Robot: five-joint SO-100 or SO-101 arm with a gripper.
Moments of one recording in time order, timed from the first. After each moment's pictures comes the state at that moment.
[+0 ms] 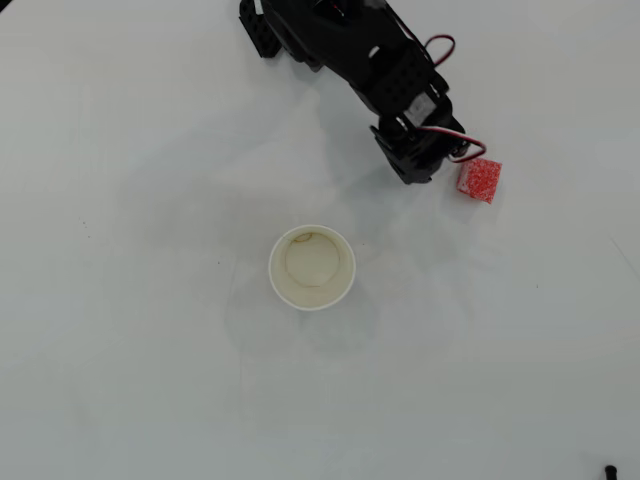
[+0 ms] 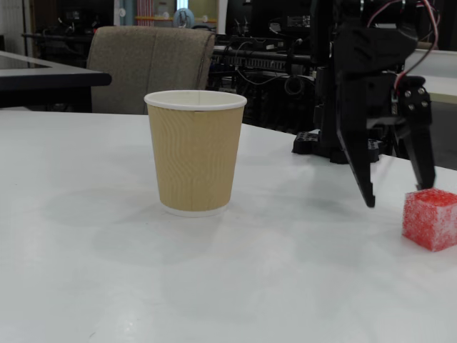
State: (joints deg) arm -40.4 107.6 136.3 20.9 -90.4
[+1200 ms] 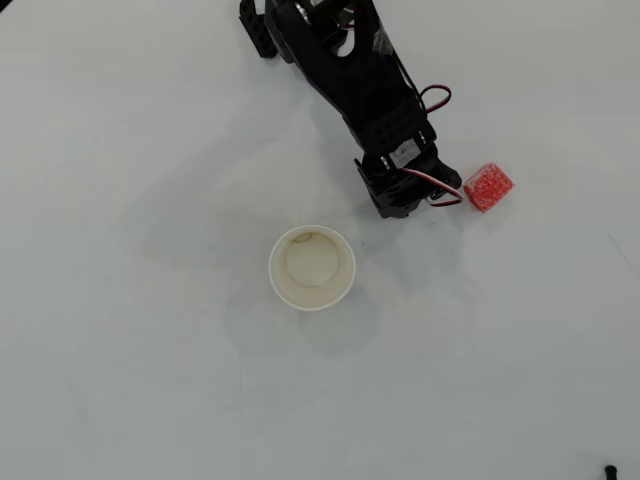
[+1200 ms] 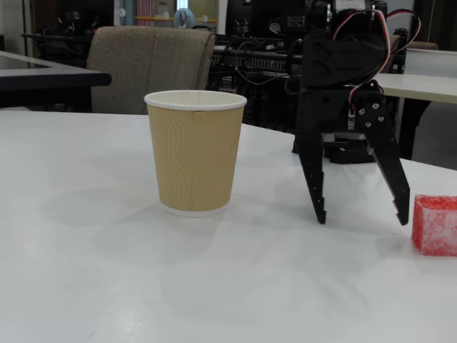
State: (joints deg) arm -30.0 98.6 131.1 17.2 -92.1
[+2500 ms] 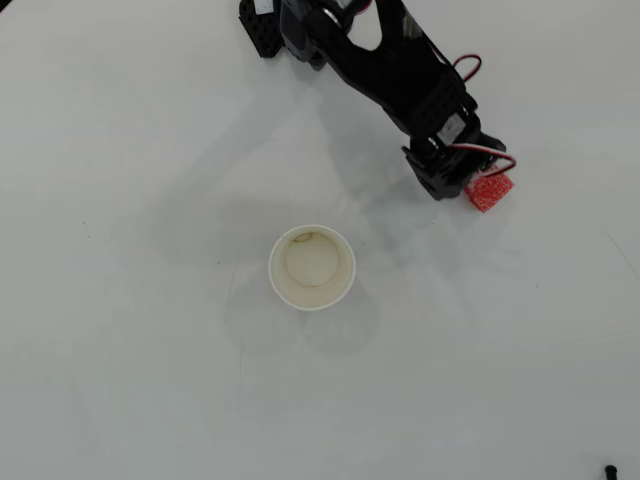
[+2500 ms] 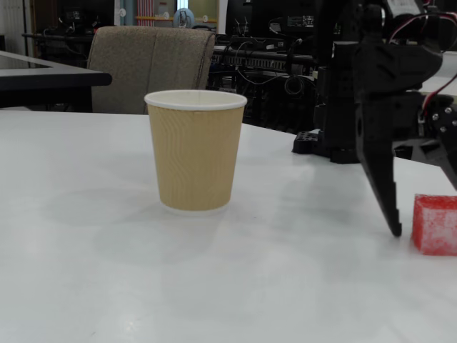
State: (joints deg) arm -41.9 92.6 124.6 14.4 -90.4
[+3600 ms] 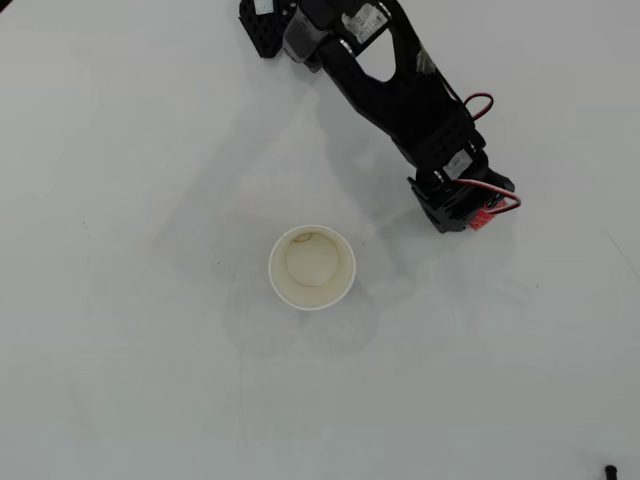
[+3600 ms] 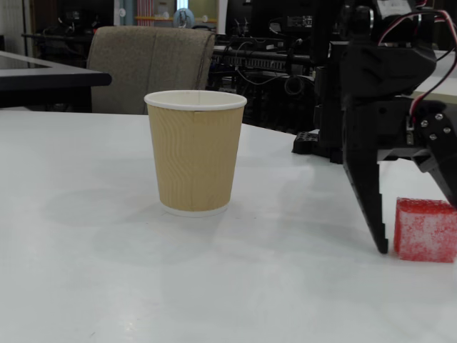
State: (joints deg) arm -38.9 84.2 114.3 13.5 -90.4
